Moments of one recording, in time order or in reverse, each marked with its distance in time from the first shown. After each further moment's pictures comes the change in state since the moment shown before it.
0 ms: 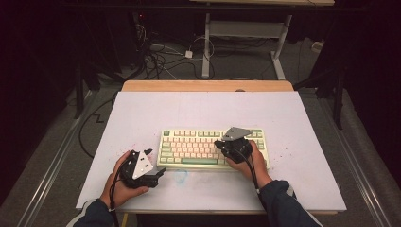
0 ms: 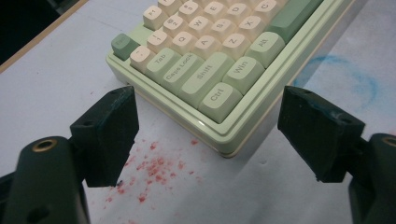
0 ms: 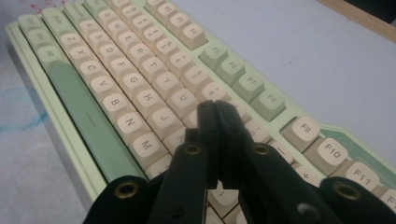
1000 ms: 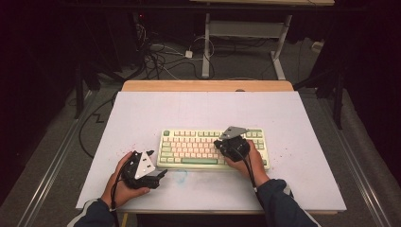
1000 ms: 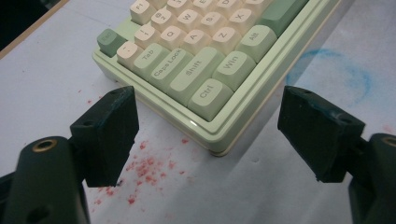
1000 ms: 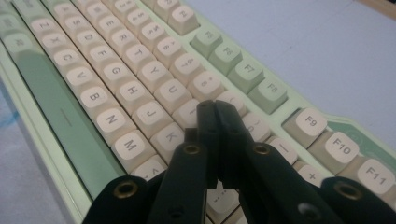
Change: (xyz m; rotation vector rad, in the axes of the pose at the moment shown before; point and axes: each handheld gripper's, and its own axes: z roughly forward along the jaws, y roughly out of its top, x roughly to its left) left arm -0.002 -0.003 0.002 0.030 -0.014 0.004; right arm -0.004 -0.001 0.011 0.031 -0.013 0.021
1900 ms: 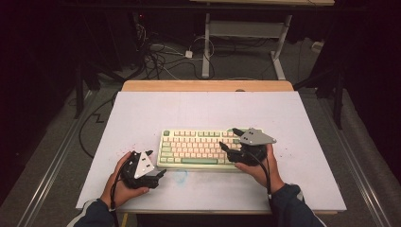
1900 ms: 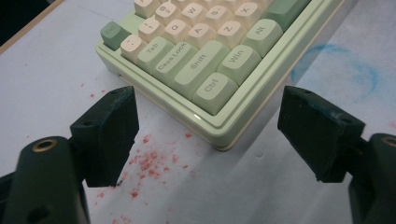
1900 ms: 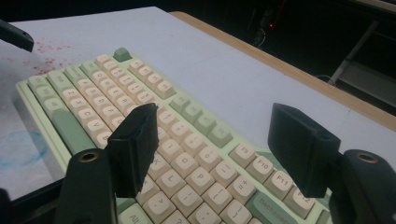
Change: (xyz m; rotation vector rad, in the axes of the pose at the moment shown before) left arm 0.002 -0.001 0.000 0.011 0.018 -0.006; right arm -0.003 -0.011 -0.058 -0.281 -0.084 -0.006
